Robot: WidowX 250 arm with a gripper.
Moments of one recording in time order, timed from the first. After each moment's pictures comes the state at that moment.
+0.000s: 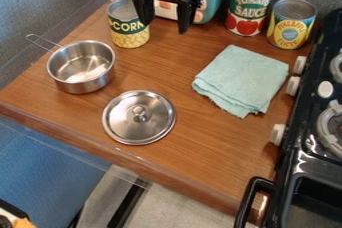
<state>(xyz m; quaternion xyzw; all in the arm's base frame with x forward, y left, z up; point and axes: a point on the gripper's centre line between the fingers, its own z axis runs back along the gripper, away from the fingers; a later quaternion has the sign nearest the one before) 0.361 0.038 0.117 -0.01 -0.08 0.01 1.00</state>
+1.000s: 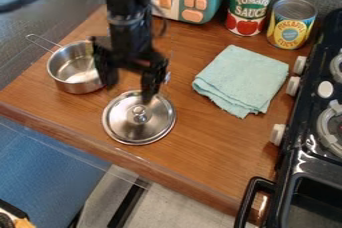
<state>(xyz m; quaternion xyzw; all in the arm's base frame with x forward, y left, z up) 0.269 0.043 0.064 0.03 -0.03 0.02 1.00</state>
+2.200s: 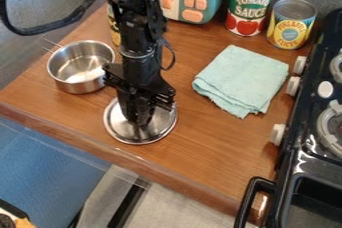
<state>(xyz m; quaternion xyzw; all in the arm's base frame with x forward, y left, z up) 0.268 0.031 0.030 0.03 -0.01 -0.01 1.00</state>
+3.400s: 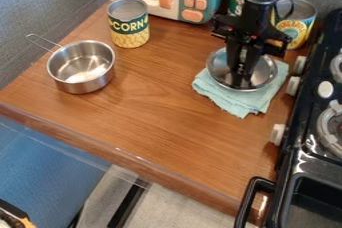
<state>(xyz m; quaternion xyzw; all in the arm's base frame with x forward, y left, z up) 0.397 -0.067 0.054 0.03 -0.04 -0.01 1.00</state>
